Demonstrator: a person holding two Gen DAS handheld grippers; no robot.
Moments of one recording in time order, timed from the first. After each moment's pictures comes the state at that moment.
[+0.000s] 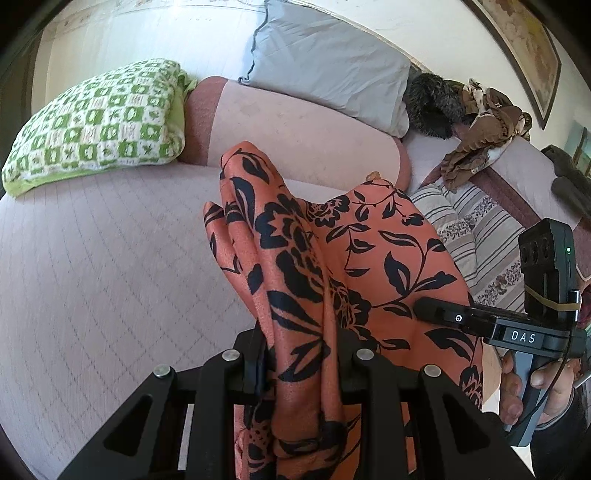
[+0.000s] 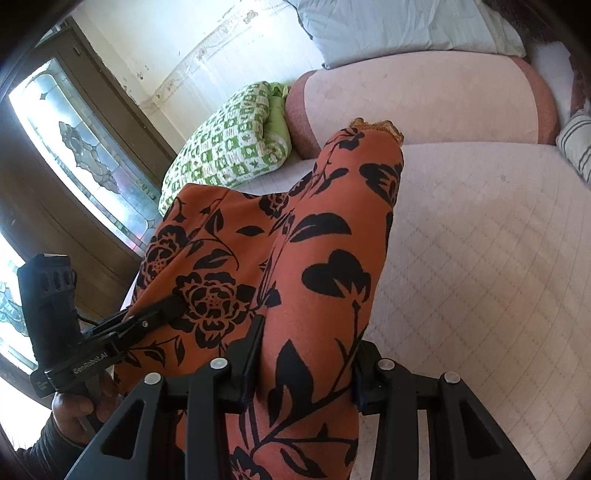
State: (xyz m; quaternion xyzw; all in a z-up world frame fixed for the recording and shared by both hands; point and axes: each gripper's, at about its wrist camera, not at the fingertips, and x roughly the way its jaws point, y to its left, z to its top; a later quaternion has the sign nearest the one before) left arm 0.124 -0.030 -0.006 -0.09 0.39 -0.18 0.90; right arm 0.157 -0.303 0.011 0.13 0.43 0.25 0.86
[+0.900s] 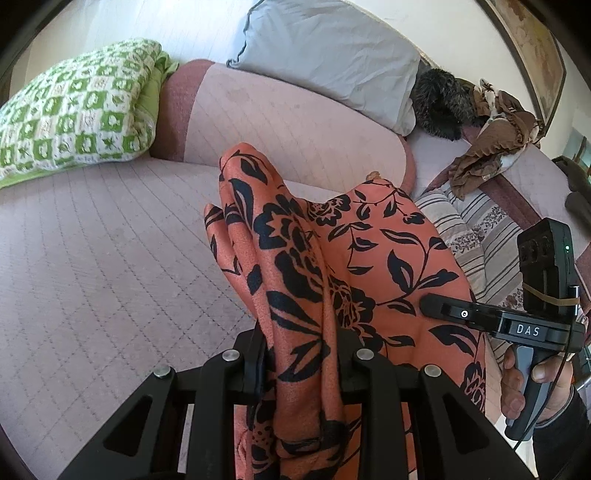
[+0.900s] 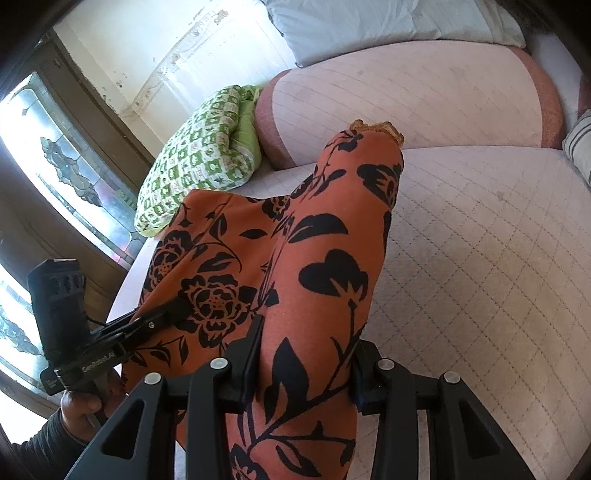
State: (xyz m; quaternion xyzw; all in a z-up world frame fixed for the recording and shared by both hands) left arm 0.219 -0.062 -0.047 -0.11 0.40 -0.20 0.89; right arm 0.248 -0.334 -0.023 0.13 0.44 0.24 0.85
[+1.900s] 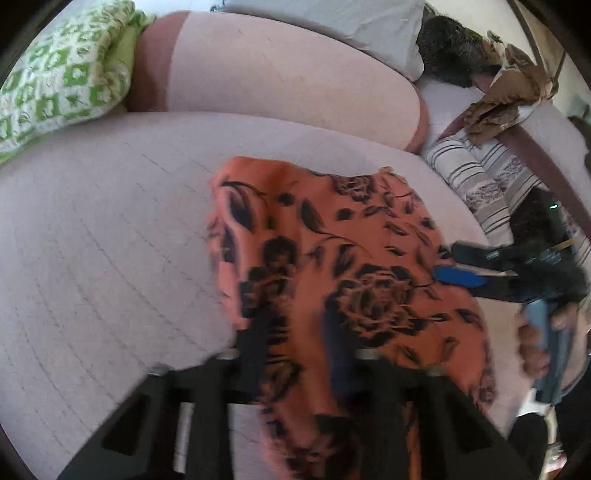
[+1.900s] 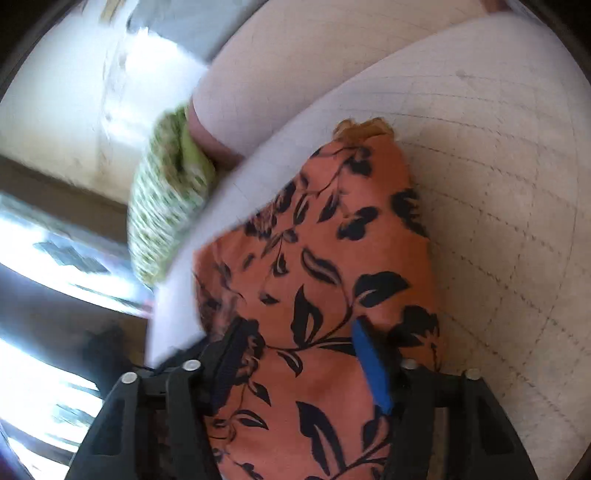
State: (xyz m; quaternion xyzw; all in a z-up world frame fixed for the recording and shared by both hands) left arm 0.266 -0.075 -0.115 -0.06 0.46 -0.22 0.86; right arm 0.292 -0.394 -0.121 0.33 0.48 0.23 0.78
